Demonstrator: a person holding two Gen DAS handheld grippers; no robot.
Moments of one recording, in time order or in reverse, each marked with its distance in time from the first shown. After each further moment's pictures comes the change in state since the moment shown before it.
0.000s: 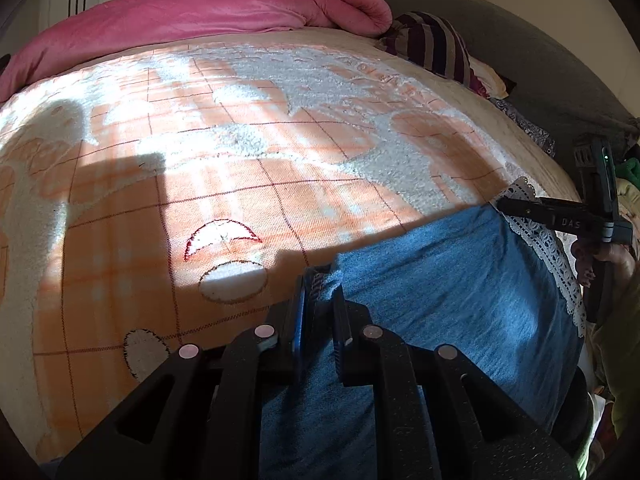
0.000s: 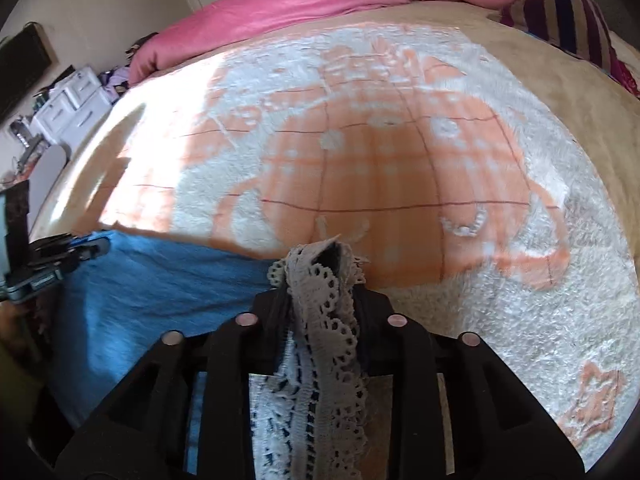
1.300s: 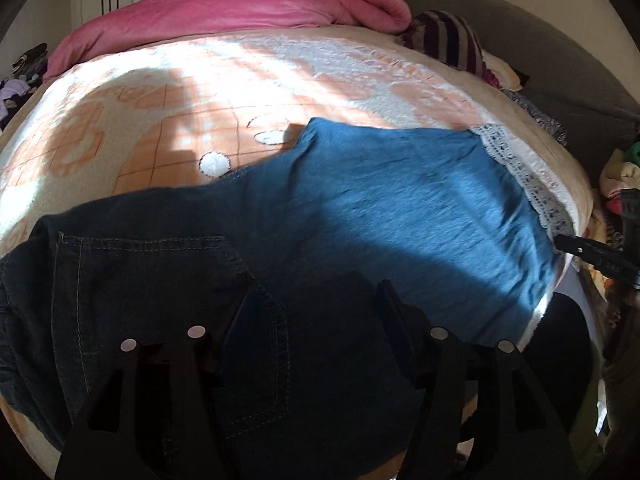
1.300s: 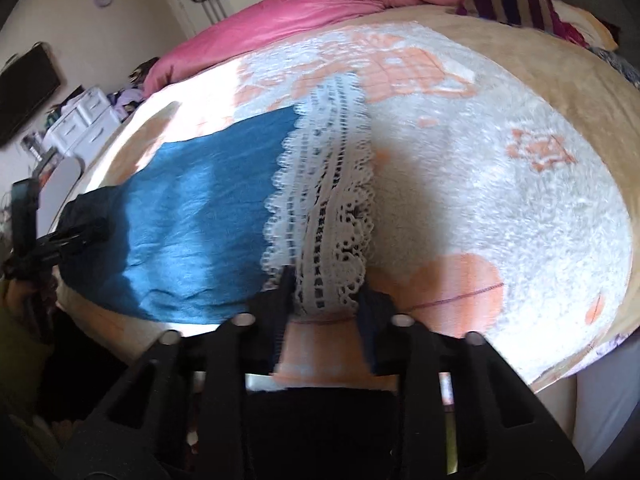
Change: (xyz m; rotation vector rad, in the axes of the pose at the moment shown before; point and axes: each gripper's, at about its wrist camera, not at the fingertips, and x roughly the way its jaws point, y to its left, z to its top) left arm -0.086 -0.018 -0.105 -0.050 0.006 0.120; right arm -0.098 0.027 -0.159 0.064 -0.085 0.005
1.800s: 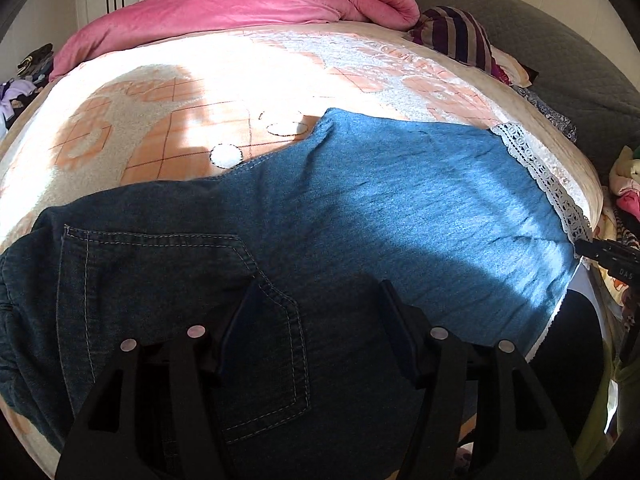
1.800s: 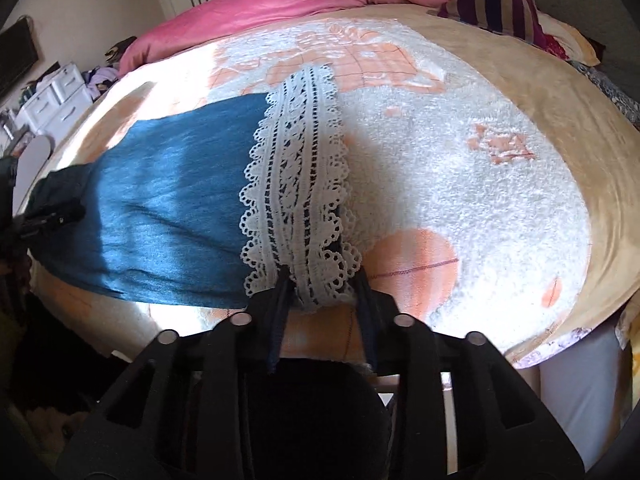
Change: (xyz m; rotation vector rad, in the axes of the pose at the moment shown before) left arm 0.005 0.007 0.002 0.006 0.006 0.032; right arm -0.011 -0.007 -0.006 -0.010 0.037 -0.140
